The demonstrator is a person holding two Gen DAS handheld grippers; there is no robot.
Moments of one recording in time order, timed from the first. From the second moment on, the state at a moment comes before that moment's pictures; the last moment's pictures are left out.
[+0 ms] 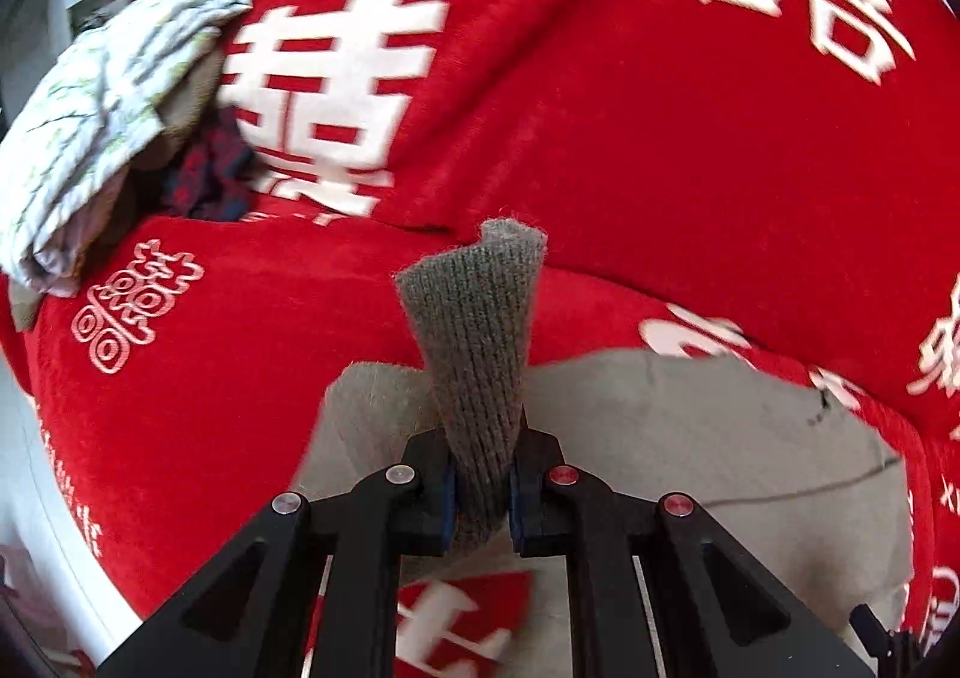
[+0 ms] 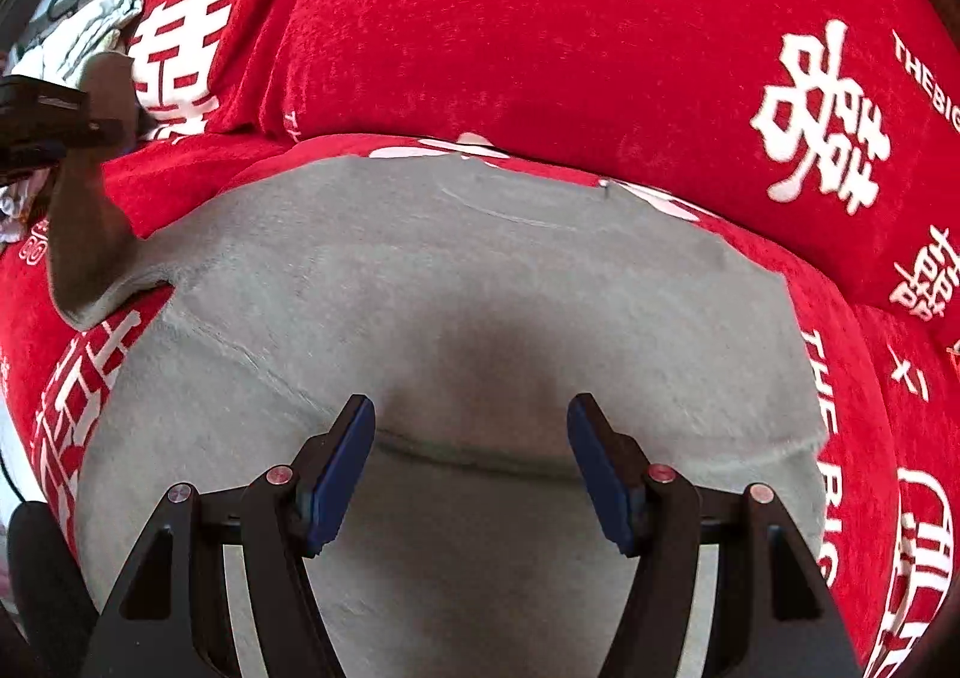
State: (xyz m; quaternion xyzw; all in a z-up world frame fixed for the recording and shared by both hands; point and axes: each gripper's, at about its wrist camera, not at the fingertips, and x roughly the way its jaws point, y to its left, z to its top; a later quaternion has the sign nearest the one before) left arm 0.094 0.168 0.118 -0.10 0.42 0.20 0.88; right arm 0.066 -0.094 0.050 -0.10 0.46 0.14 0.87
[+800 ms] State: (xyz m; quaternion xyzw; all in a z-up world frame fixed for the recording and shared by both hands) left arm 0.136 0.004 0.109 0.01 0.44 0.13 0.89; right arm 0.049 -0.181 0.028 -0.03 0.46 0.11 0.88
